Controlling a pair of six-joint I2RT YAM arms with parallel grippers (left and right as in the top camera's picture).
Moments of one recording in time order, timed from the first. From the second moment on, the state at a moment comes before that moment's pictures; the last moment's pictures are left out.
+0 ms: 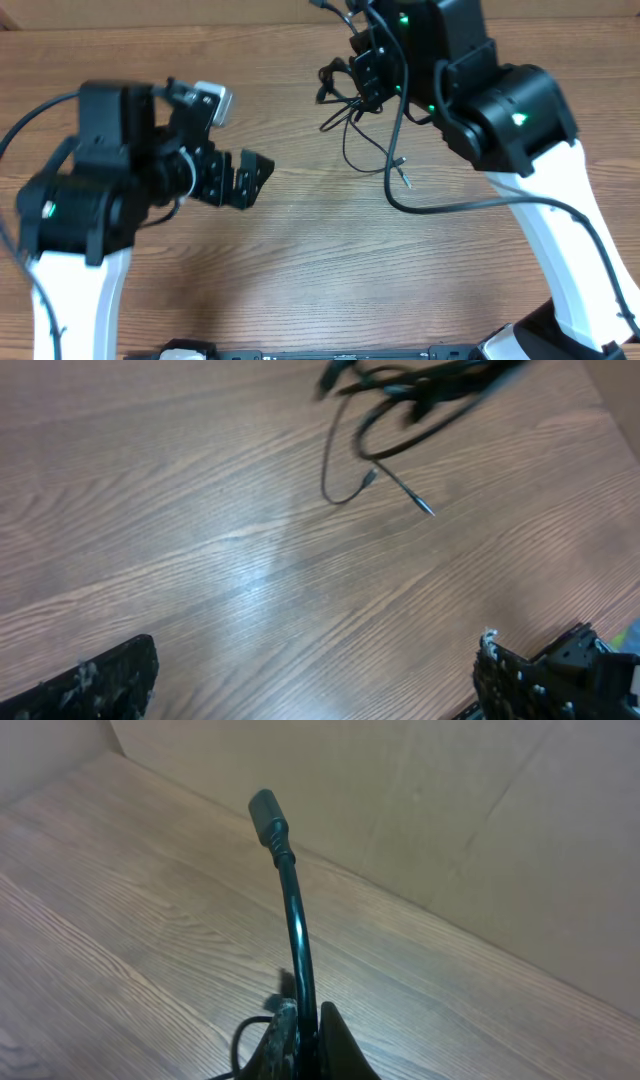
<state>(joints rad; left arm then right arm) -0.14 1.30 1.70 -1.34 0.42 0.04 0.57 1.69 2.22 -1.09 0.06 -0.04</state>
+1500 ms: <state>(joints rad) -0.42 1.48 1.70 -1.17 0.45 0.19 0.57 1.69 2.26 -1.12 0.02 -0.01</state>
